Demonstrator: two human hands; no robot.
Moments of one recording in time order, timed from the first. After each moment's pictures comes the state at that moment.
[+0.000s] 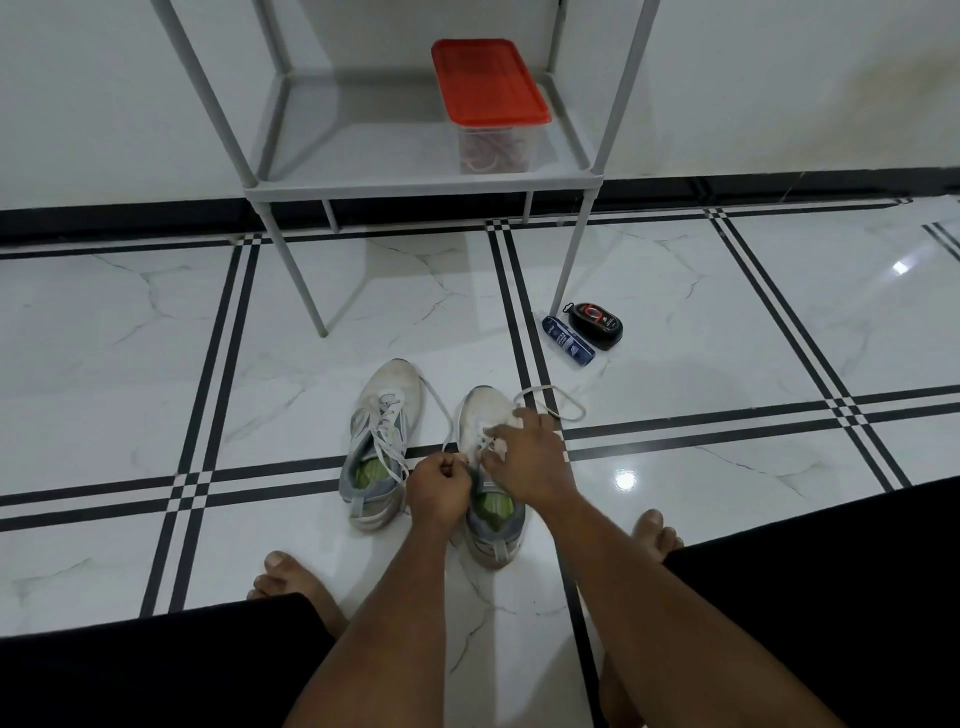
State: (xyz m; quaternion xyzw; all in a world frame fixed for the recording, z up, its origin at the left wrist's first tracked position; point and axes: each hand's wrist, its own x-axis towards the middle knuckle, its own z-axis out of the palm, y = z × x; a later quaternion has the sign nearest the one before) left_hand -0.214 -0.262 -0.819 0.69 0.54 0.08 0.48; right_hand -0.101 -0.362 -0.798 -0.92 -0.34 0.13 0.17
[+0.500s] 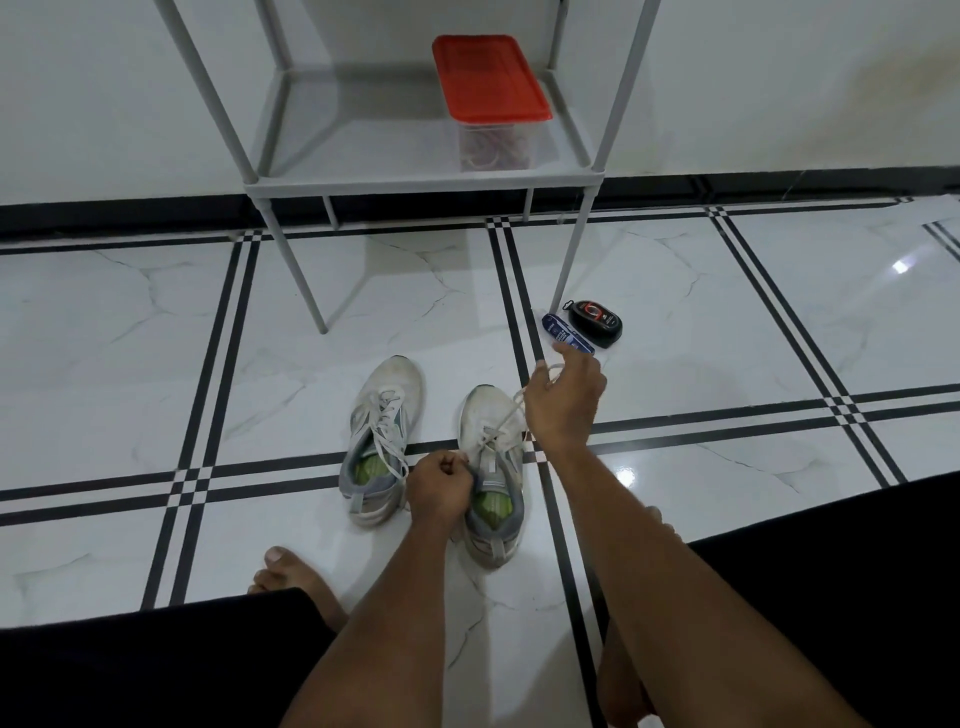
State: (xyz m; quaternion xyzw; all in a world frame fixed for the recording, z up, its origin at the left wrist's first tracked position) left_hand -0.215 -0.265 -0.819 0.68 0.55 0.07 0.48; right_hand -0.059 -0.341 -0.750 -0.90 -0.09 -0.02 0.43
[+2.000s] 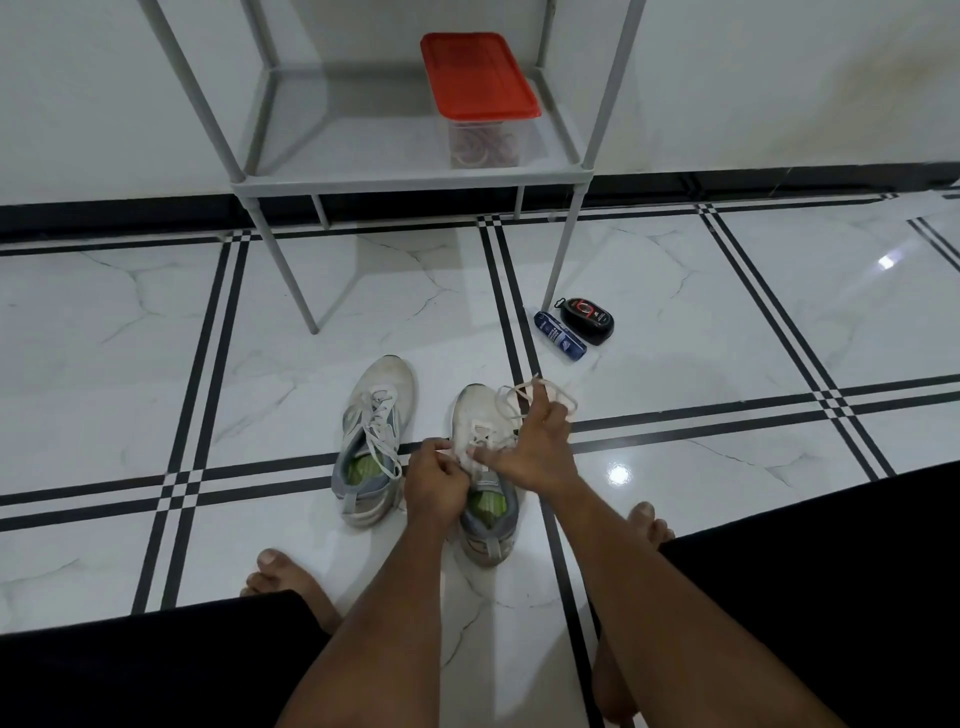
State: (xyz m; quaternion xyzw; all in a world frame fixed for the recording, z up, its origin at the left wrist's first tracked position) left_hand -0.217 -0.267 -0.815 0.74 0.49 0.09 0.46; right_hand -0.098 -0.373 -0.777 -0.92 -0.18 0.22 0.27
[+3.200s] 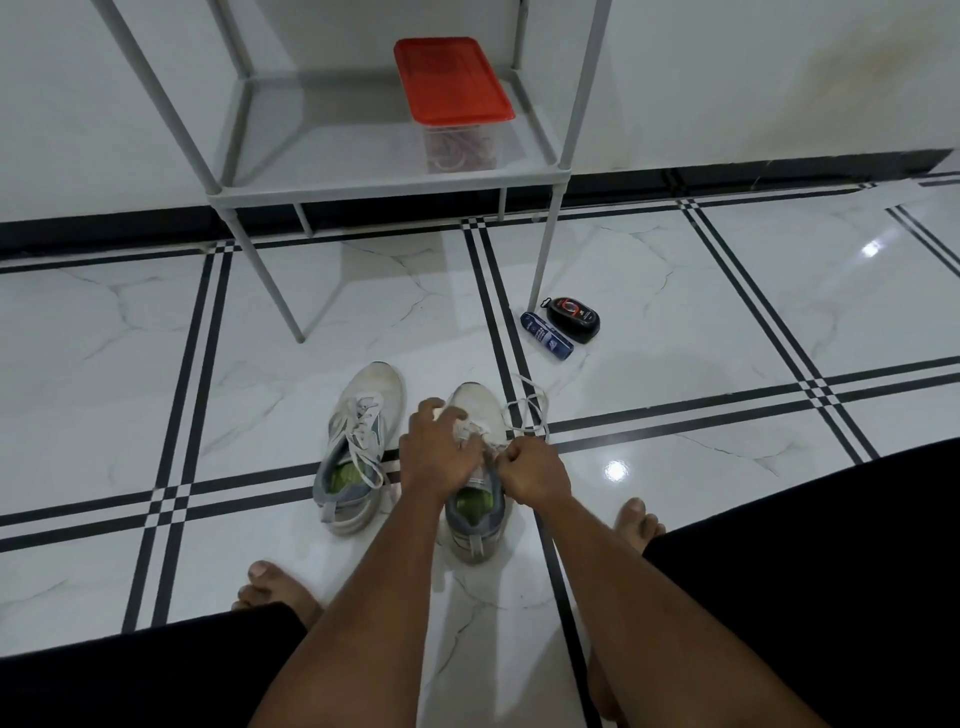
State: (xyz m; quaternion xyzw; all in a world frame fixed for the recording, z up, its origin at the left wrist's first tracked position) left_hand -0.179 -0.249 -0.792 0.90 0.32 0.07 0.27; right_hand -0.101 -0.391 -0.796 -0.91 -0.14 0.28 0.27
